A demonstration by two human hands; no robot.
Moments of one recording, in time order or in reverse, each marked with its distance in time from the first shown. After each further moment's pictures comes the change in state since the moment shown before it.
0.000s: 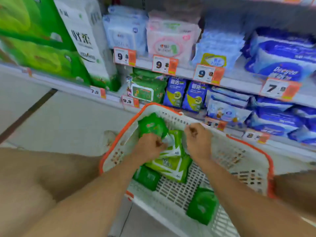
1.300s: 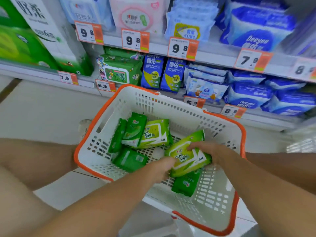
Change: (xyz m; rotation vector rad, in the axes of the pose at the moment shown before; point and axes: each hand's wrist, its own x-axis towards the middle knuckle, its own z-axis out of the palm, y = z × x) left_hand -0.062 0.065 0.134 -0.748 -0.695 -0.783; right_hand -0.028 0.096 -0.095 0.068 -0.680 1.077
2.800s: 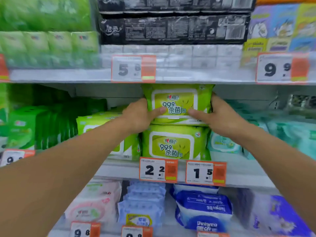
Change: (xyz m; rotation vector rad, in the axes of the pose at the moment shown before) left_hand -0.335 0.522 0.004 0.869 0.985 1.461; right_hand -0.309 -0.351 -0.272 -0.173 0.847 -1.544
